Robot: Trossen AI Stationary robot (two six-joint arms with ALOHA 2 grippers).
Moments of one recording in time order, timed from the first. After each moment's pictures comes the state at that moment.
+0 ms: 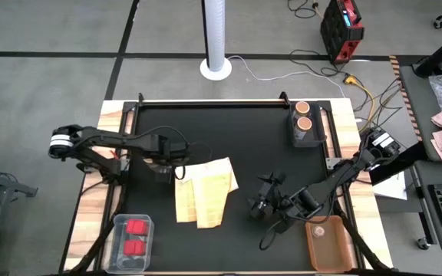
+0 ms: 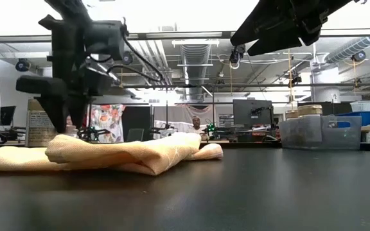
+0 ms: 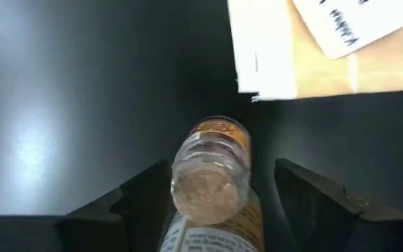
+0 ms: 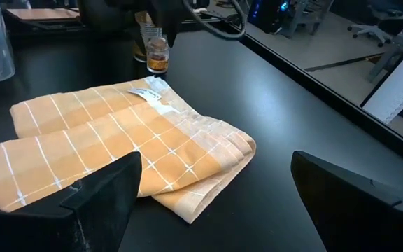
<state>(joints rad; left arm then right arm) 0.12 1.42 0.84 -0.96 -0.19 0.15 0.58 1.60 0.97 -0.23 1.02 0.63</state>
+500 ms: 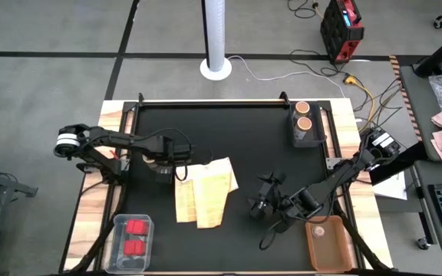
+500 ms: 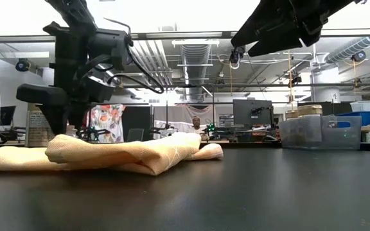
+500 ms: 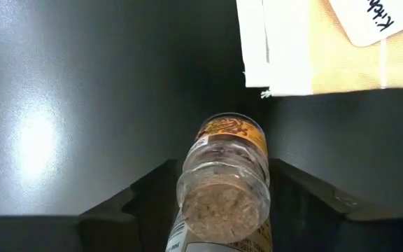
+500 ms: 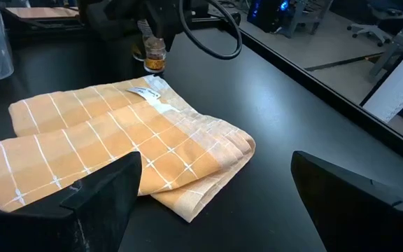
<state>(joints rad) 0.12 1.49 0.84 -0.95 -0.21 0.15 0.58 1.60 0.97 -0.23 1.02 0.63</state>
